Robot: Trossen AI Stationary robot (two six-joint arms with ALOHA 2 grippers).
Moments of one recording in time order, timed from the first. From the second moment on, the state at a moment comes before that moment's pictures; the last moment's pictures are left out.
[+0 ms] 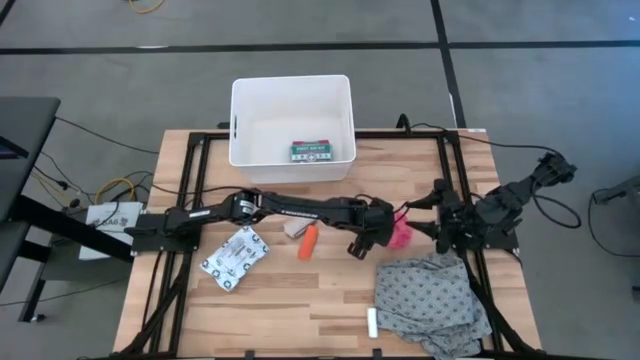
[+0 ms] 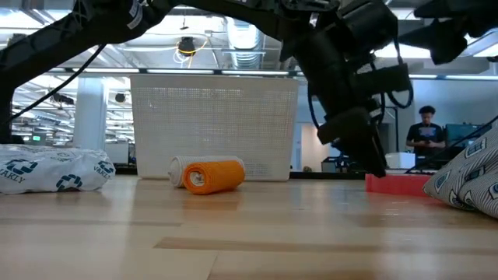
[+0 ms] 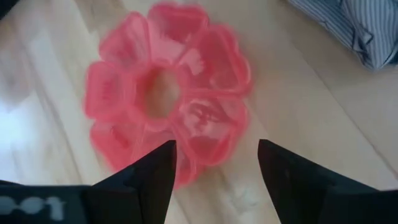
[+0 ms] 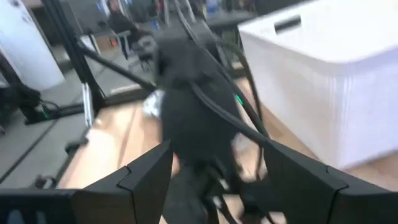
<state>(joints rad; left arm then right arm) -0.05 2.58 2.35 -0.73 -0.08 0.59 0.55 0.36 0.40 -0.28 0.61 0.29</state>
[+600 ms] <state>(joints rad) -0.07 2.57 2.33 -0.66 -0.01 0.61 0.65 0.22 0.41 -0.33 0.63 0.23</state>
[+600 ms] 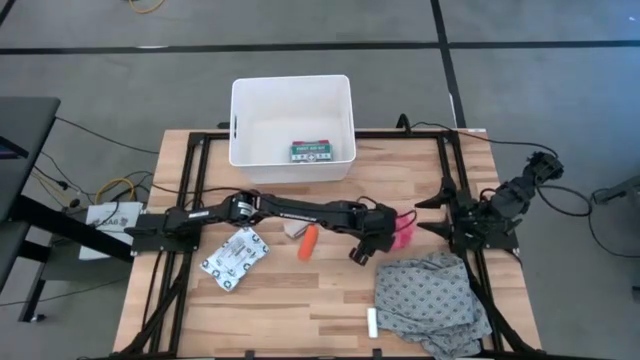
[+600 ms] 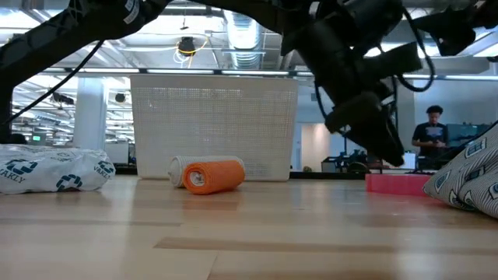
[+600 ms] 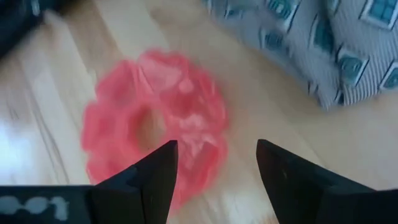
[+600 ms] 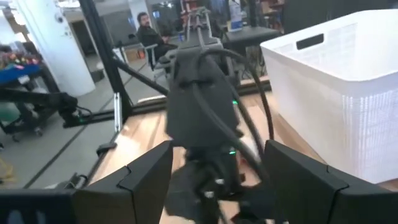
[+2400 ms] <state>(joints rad) -0.14 2.51 2.21 -0.79 -0.12 0.43 0.65 0.22 0.41 -0.31 0.63 0.24</state>
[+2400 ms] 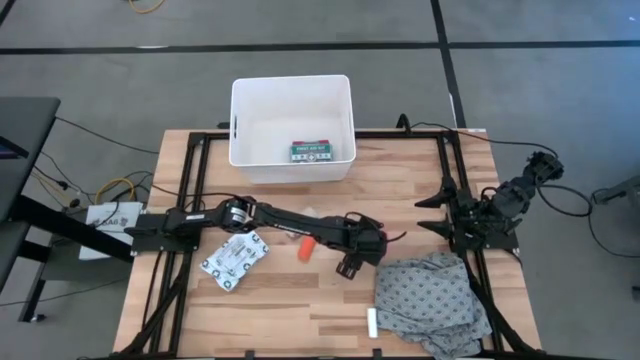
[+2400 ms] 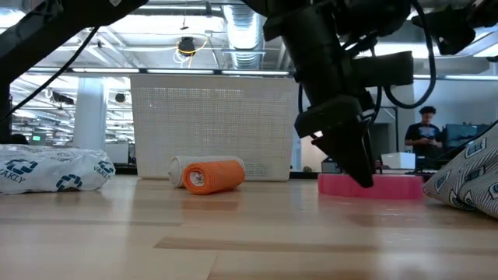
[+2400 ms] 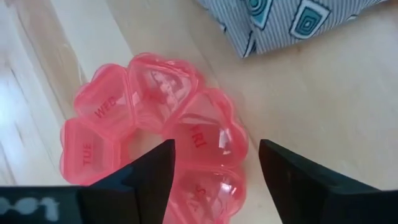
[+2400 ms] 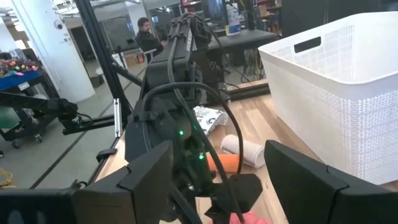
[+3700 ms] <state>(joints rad) -0.06 2.50 2.22 -0.84 -0.15 0.41 0.65 0.22 0.41 -0.31 0.63 0.25</state>
